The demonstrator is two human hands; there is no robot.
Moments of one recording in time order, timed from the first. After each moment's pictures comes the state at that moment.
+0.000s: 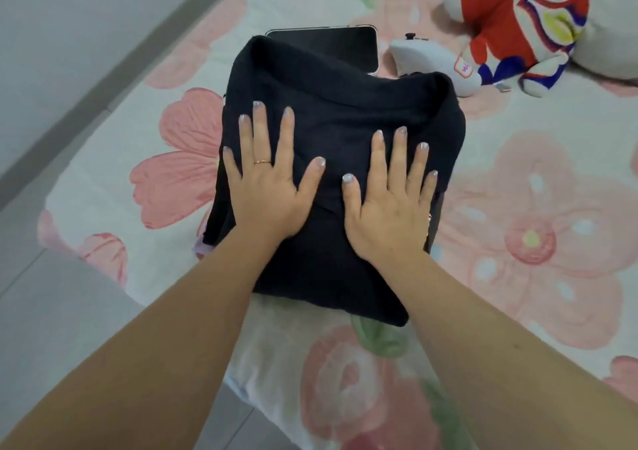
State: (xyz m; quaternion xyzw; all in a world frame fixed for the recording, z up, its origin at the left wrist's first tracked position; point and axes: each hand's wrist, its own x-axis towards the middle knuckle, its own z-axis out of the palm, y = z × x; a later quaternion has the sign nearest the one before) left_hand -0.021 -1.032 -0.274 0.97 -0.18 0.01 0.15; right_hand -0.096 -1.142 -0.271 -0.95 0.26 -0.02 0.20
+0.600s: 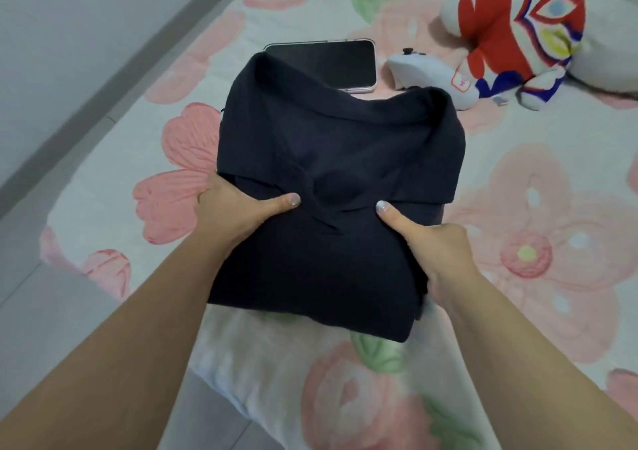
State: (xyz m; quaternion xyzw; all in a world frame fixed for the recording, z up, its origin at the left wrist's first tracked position) left_hand 0.013 -0.990 -0.272 0.92 0.09 -0.19 0.33; right_hand -0.116 -1.188 -0.264 -0.56 0.56 0.08 0.60
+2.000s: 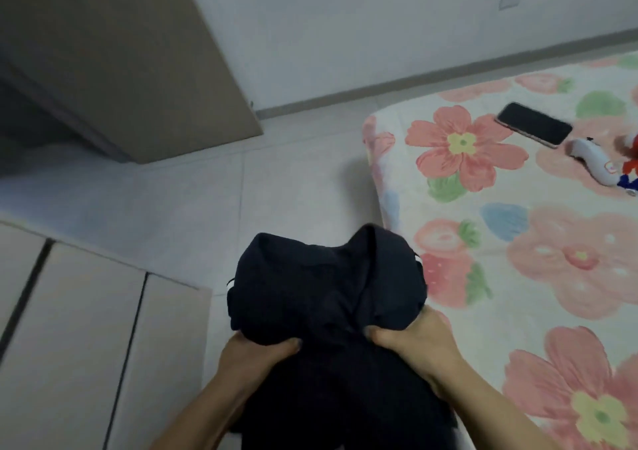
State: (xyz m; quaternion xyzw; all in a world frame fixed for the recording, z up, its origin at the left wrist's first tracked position) left_hand -0.592 -0.863 -0.028 0.66 0.53 -0.08 0.53; right_hand -0.477 -1.066 -0.052 -0.79 0.07 0.36 0.49
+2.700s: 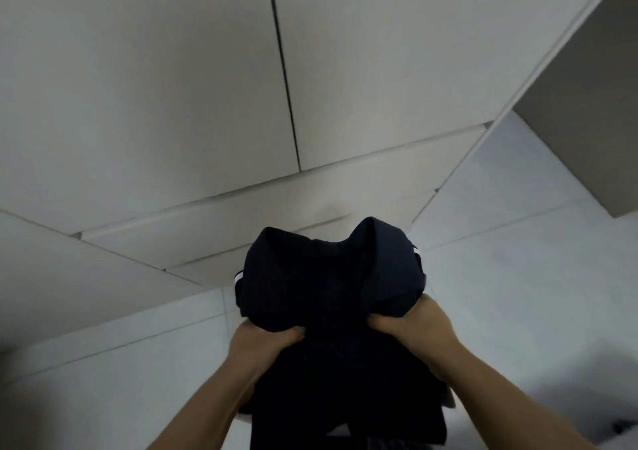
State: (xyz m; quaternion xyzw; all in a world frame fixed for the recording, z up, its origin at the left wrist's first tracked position) left_hand -0.928 -0.818 -0.051 0.15 0.79 0.27 0.52; right_hand -0.702 -0.745 -0.031 -0.71 -0.47 0.52 0.08
